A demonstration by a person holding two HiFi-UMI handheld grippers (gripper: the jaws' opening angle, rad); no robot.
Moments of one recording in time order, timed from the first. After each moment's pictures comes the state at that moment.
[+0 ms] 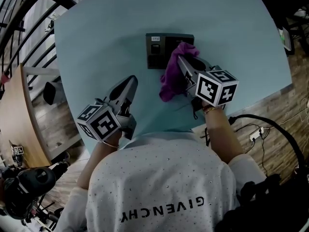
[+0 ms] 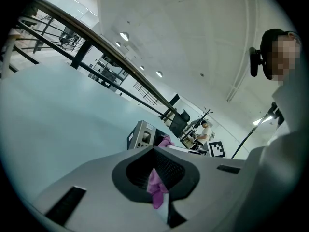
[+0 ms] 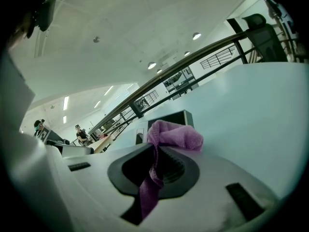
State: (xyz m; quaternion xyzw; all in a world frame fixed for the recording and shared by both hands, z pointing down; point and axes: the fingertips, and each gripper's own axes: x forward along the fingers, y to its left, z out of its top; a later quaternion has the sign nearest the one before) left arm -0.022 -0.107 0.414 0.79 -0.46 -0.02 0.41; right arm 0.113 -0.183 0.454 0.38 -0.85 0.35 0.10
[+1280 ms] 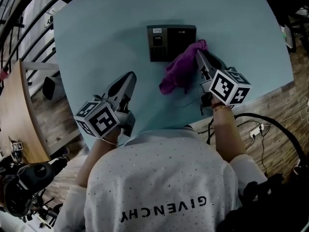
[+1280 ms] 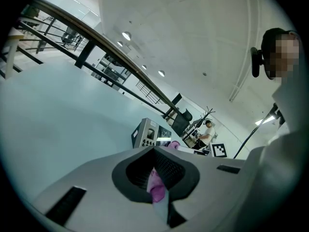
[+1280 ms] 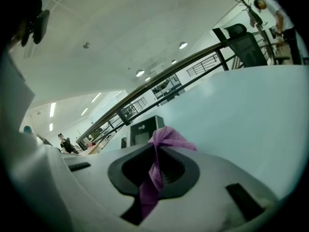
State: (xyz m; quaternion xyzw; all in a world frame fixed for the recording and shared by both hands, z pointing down) left arm -0.030 -0.098 0.422 0.78 -0.47 -0.01 0.42; right arm 0.169 -0.186 0.458 0.45 -0.81 0.36 0.07
